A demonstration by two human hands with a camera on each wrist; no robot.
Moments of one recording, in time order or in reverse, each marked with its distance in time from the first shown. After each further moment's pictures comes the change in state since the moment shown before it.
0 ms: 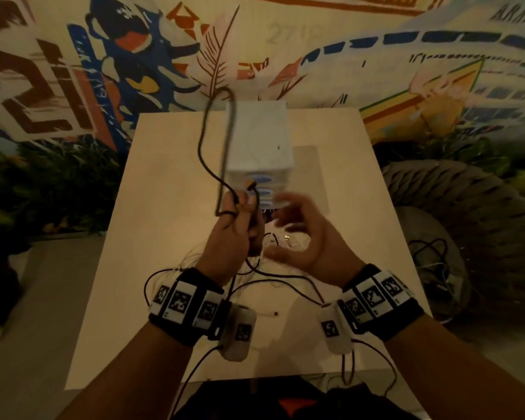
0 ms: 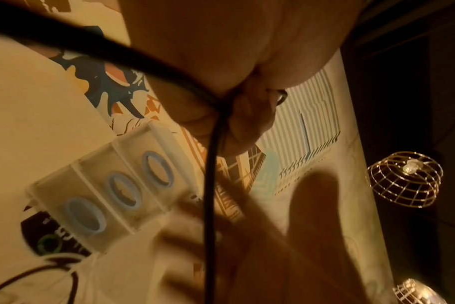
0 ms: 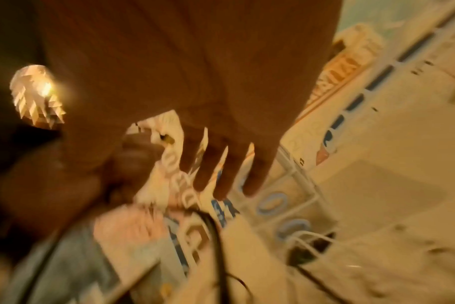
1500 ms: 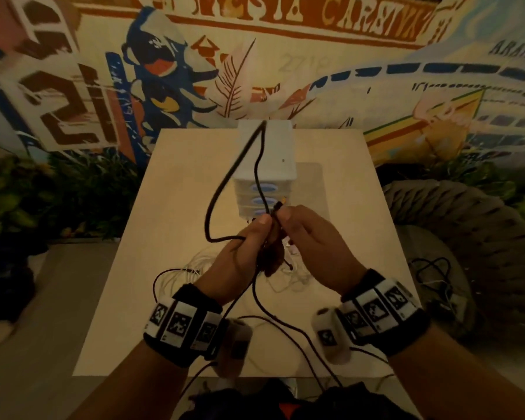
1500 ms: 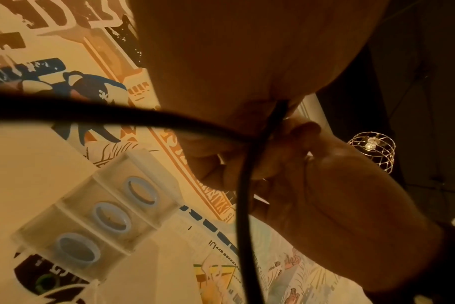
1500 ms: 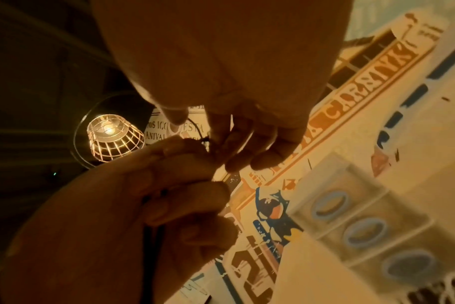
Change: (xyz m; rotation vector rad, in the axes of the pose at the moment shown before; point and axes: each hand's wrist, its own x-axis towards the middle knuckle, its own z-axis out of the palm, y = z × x) left_hand -0.050 0.020 0.016 0.141 -0.187 0.006; right_hand -0.017 -0.055 -0.001 -0.020 0.018 -0.044
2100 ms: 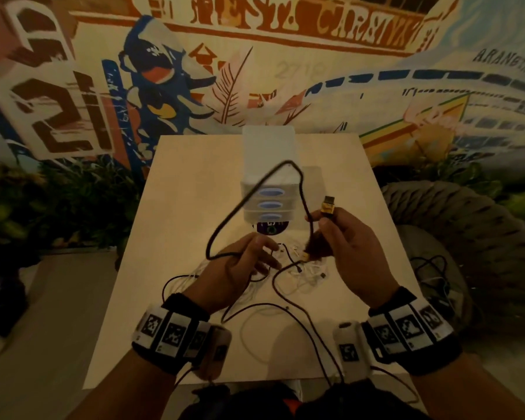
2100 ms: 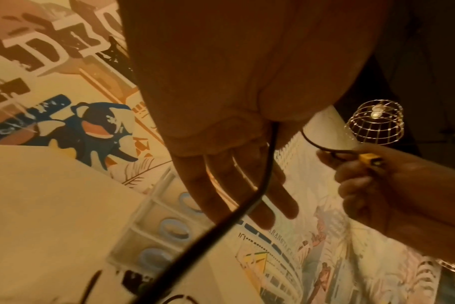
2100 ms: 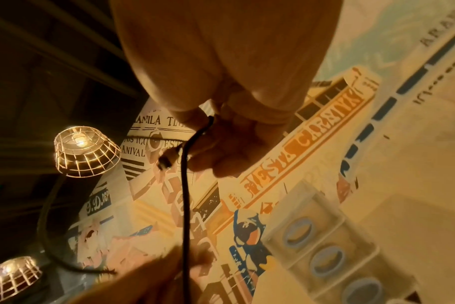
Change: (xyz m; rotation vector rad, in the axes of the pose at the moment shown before) left_hand -0.019 -0.013 -0.056 0.381 -0.080 -0.039; right_hand -0.019 -0.002 -0.003 0.114 0.242 0.107
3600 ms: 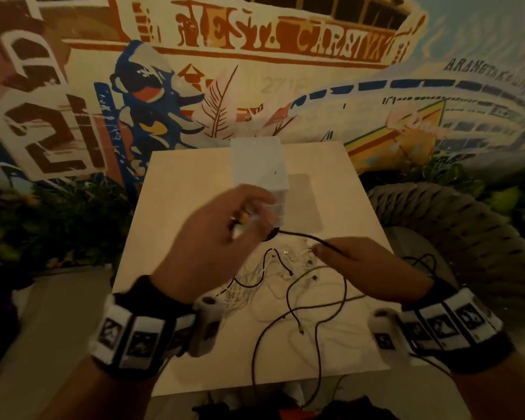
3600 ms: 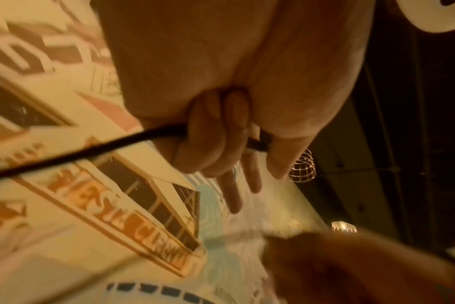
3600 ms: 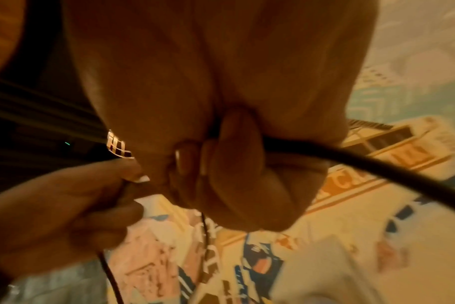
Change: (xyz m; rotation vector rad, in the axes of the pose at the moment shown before) left_hand -0.013 0.099 -0.020 0.497 0.196 0.354; right_hand -0.020 -0.027 -0.049 -0.596 -0.375 0.038
